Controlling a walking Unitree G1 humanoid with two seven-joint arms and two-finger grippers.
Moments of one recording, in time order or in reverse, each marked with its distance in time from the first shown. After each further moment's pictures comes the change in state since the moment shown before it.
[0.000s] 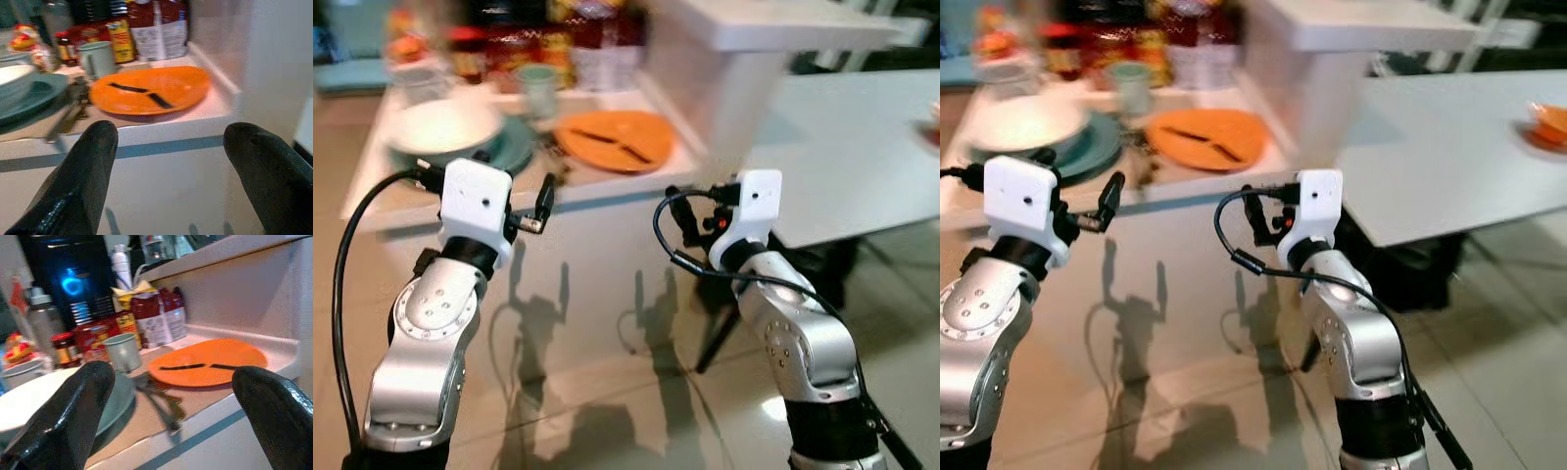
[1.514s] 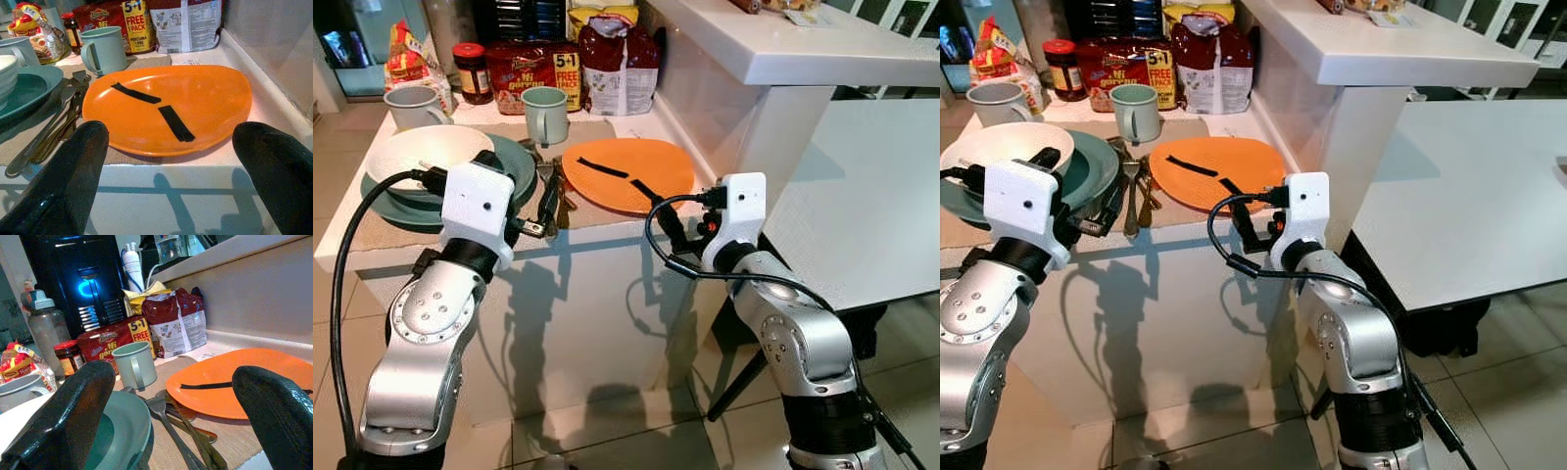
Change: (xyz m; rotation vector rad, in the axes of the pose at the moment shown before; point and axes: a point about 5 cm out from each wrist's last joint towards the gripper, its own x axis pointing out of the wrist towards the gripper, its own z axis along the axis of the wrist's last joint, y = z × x) left arm -0.003 -0.001 0.000 0.007 -0.016 -0.041; right arm 0.004 0.004 -0.007 0.008 0.084 0.043
